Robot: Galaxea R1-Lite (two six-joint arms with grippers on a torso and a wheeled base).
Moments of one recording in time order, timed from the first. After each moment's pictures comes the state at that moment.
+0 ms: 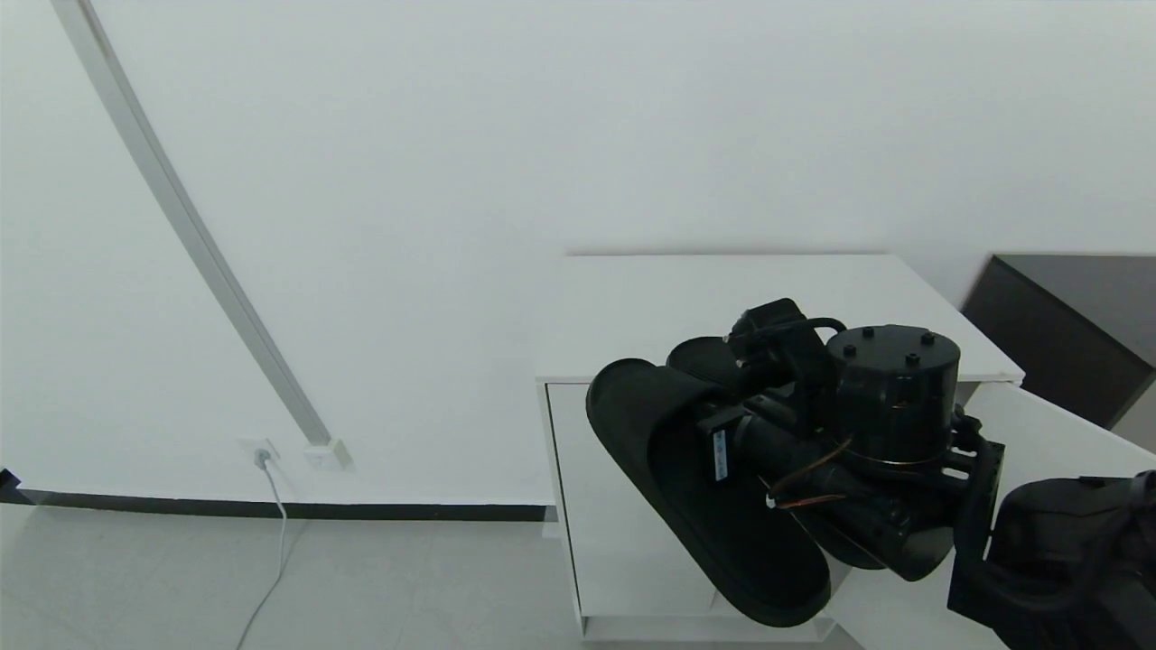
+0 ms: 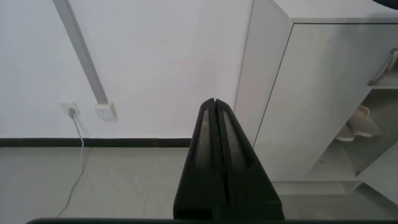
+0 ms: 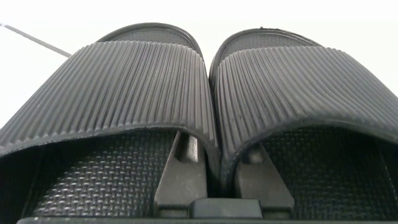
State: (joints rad) left arm 0.00 0.00 0.00 0.00 0.02 0.00; right arm 0.81 1.78 -0.82 -0.79 -0.34 0.03
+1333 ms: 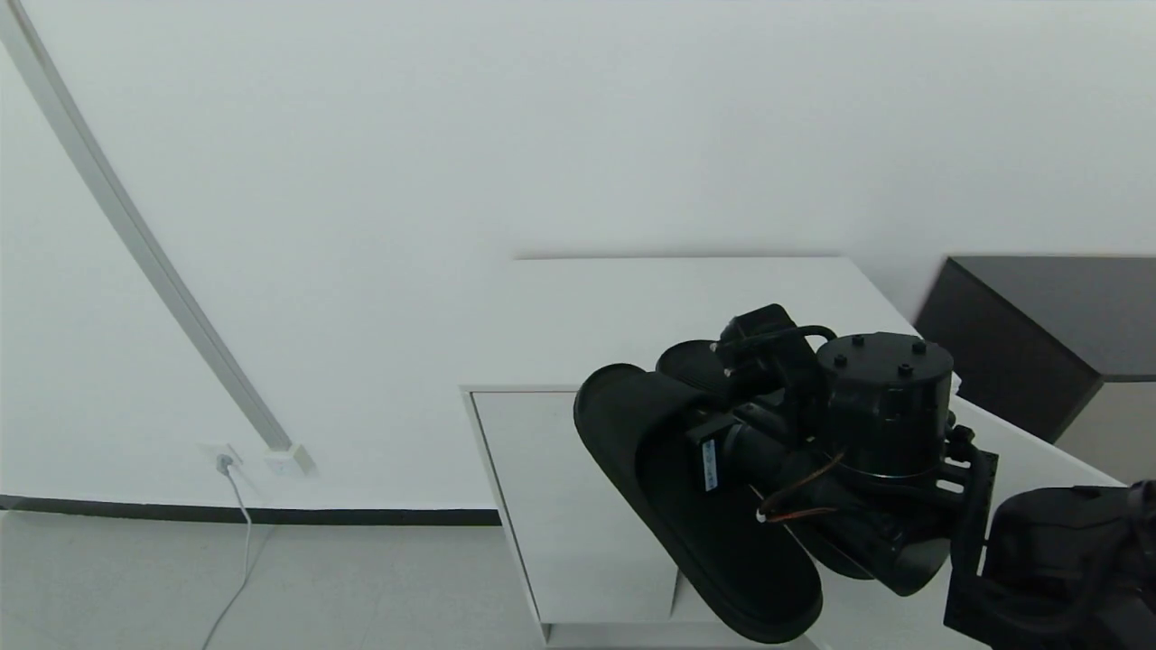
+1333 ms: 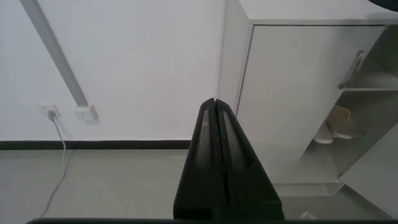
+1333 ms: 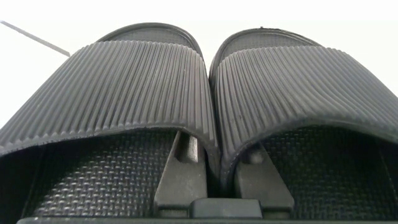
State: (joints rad) left arm 0.00 0.00 0.00 0.00 0.02 0.00; right arm 0.86 1.78 -0.82 -0.80 -0.36 0.03
